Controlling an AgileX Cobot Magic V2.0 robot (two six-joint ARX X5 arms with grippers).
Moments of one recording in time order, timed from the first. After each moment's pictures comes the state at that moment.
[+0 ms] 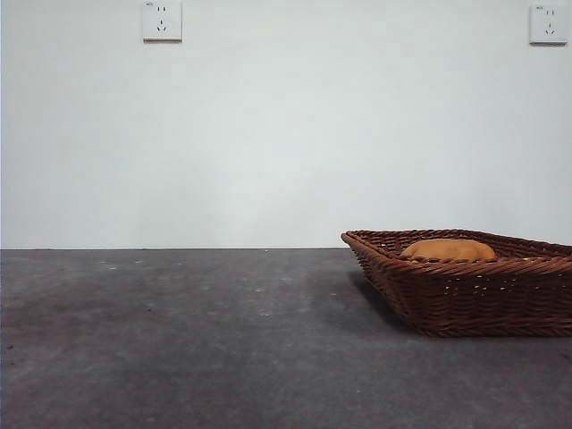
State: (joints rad) left arm -0.45 0.98 1.69 -1.32 0.09 0.17; right arm -0.08 1.09 1.41 -1.35 -0.38 -0.12
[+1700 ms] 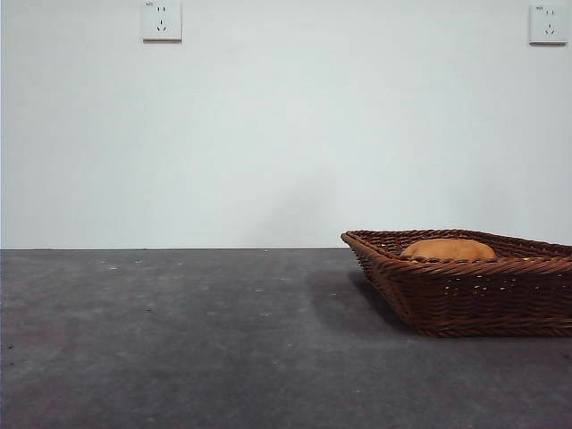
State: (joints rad) left arm 0.01 0.04 0.07 -0.12 0.04 0.05; right arm -0.08 1.19 1.41 -1.05 -0.30 -0.12
